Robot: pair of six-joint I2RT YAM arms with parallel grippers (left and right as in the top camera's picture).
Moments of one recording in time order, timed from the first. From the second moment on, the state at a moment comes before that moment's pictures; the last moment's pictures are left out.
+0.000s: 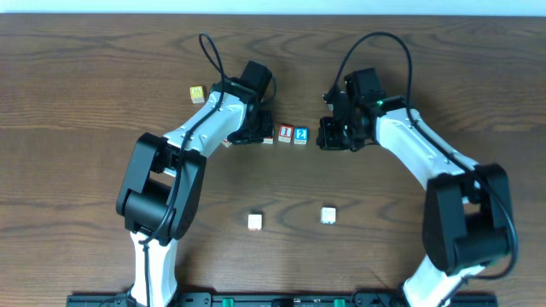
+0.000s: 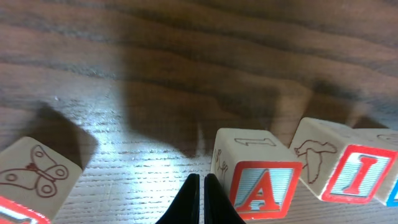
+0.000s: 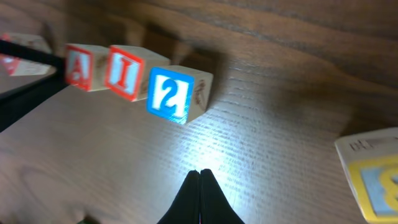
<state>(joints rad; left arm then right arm) -0.43 2.11 1.51 -0.78 0.13 -0.49 0.26 1.88 1.24 -0.64 -0.40 0.22</state>
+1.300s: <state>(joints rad) -0.39 2.11 1.48 -0.66 0.24 -0.52 0.29 1.98 1.23 -0.46 -0.42 0.31</state>
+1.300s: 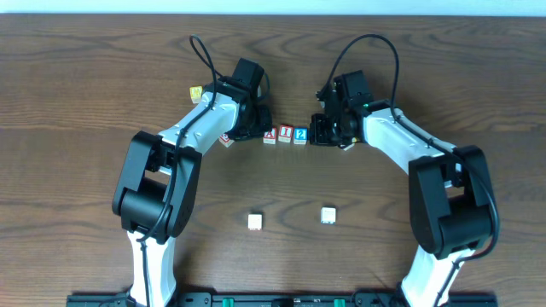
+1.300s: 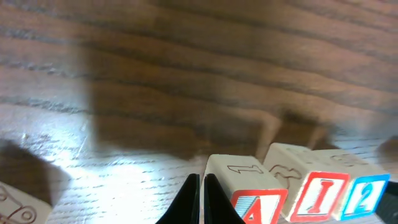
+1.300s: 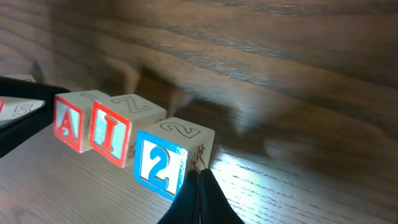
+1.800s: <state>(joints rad) -0.39 2.11 1.48 -0.66 0.26 -0.54 0.29 1.98 1.23 -0.44 -0.42 0.31</state>
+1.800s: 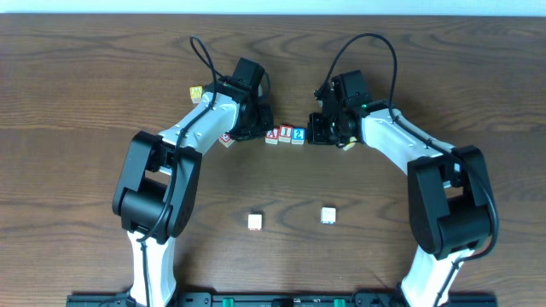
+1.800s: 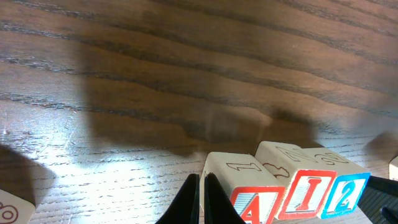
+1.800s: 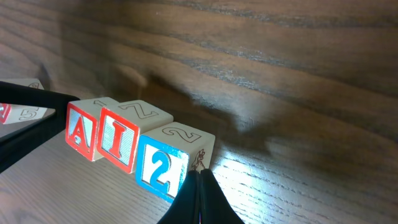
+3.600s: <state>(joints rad) -0.26 1.42 1.51 -0.96 0.07 -0.34 0.32 1.68 1.68 -1.07 -0.17 0.24</state>
